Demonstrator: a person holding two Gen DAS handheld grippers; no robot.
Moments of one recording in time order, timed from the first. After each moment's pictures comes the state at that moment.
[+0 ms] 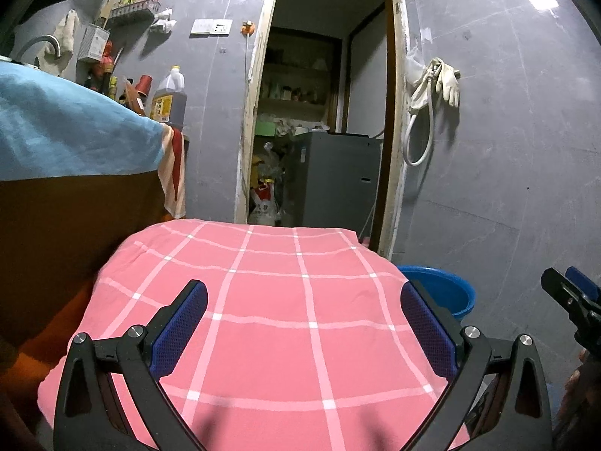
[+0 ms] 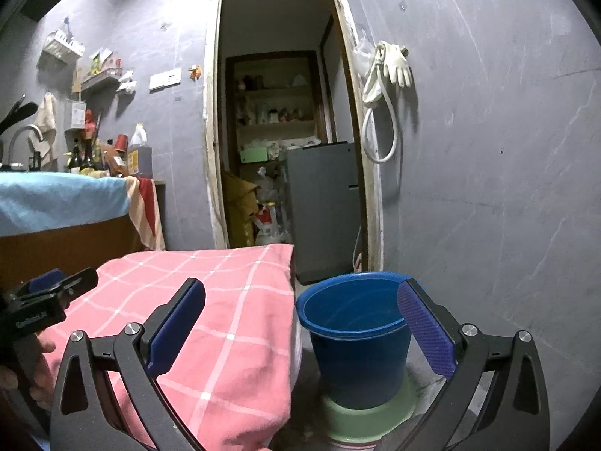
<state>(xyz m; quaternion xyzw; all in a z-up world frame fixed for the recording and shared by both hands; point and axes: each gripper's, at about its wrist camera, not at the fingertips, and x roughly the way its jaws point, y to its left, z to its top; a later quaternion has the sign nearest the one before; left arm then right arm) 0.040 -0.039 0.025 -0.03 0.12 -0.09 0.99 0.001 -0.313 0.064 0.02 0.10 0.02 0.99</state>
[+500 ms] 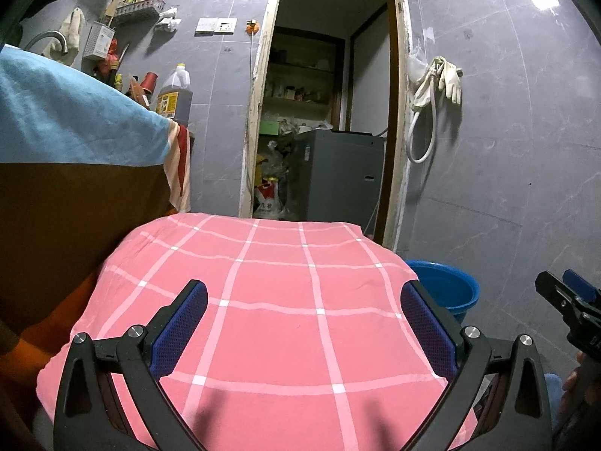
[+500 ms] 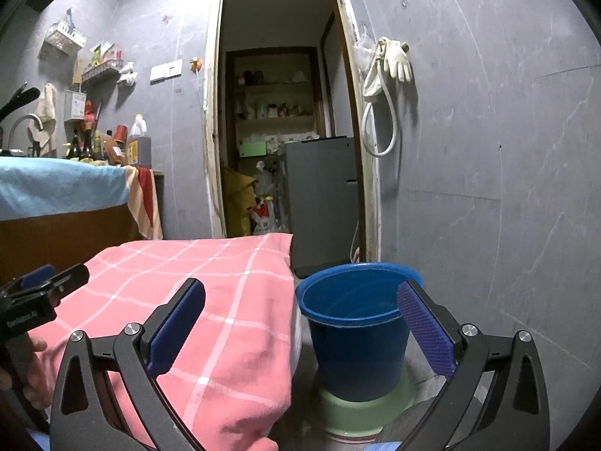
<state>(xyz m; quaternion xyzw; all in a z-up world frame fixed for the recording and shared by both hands) 0.035 -0.032 0.013 -0.03 0.13 -0.08 0.99 -0.001 -0.309 0.048 0.02 0.12 0.02 0.99</state>
